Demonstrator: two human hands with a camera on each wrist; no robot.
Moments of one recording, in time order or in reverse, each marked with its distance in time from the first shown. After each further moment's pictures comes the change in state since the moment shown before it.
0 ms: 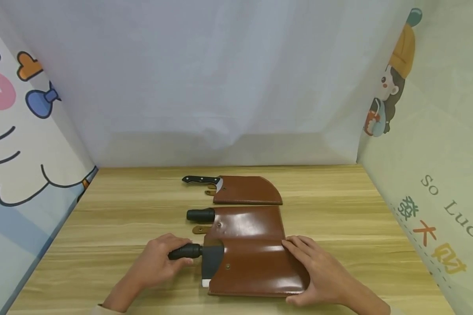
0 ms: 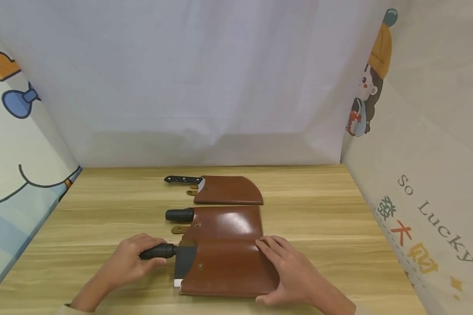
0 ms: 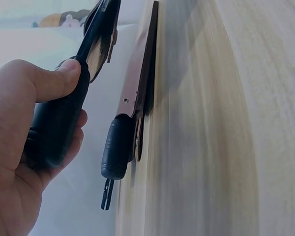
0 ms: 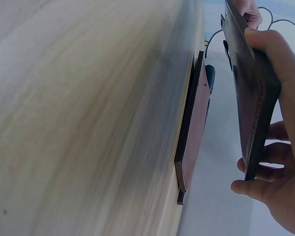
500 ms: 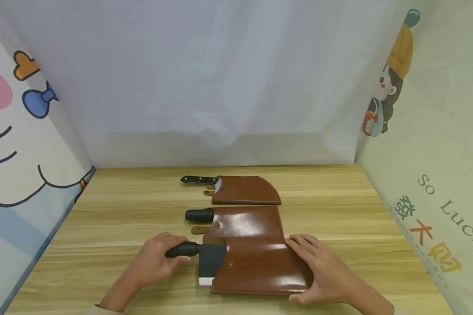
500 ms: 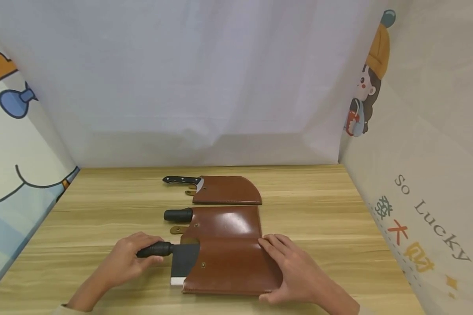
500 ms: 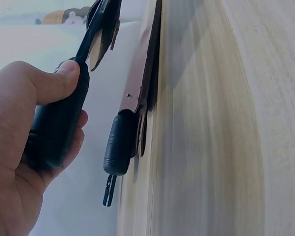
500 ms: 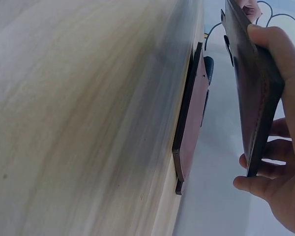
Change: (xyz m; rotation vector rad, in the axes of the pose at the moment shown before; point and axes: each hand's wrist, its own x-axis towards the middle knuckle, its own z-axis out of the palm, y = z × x) left_hand 0.000 -0.005 -0.002 -0.001 0.014 0.020; right_hand -0.004 0.005 -0.010 0.010 -0.002 0.012
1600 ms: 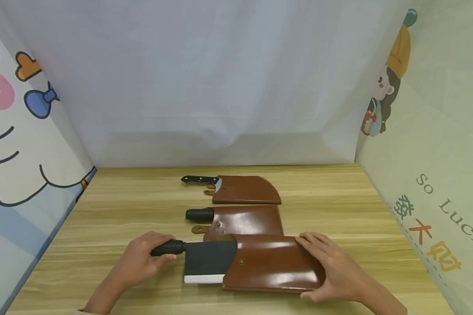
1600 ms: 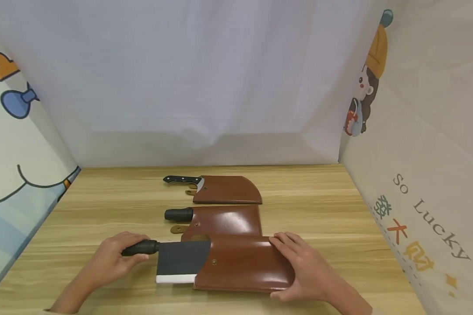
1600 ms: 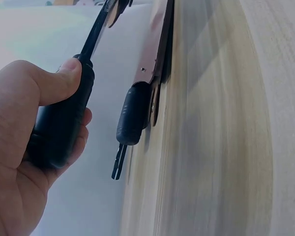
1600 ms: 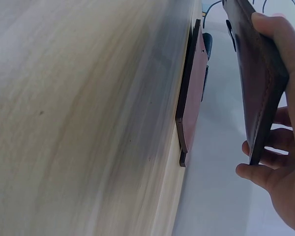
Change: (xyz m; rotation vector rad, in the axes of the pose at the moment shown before) left_hand -0.014 -0.009 -0.025 0.024 0.003 -0.059; right_hand -0.015 0.015 -0.011 0.017 0.031 -0.001
